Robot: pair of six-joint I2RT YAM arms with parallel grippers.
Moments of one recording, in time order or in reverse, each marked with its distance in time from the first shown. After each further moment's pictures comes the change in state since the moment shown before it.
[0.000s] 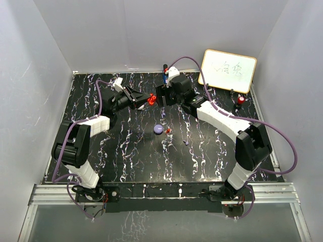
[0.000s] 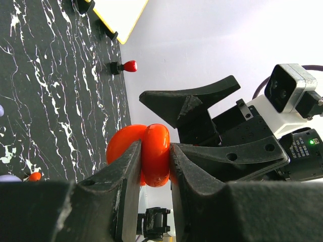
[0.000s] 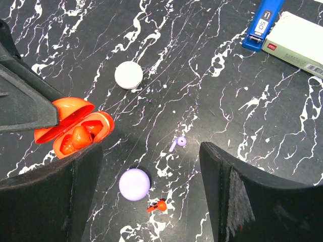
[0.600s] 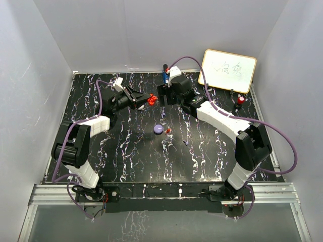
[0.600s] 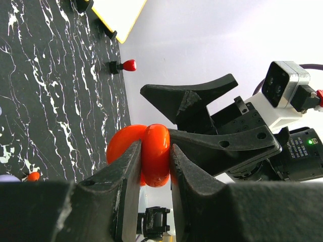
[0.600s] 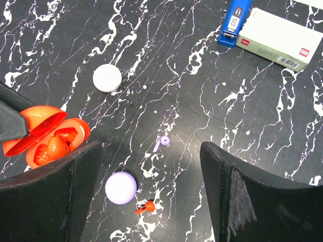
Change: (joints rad) left arm 0.000 -0.003 0.000 0.000 0.001 0.000; right arm 0.000 0.000 0.000 -0.013 0.101 0.002
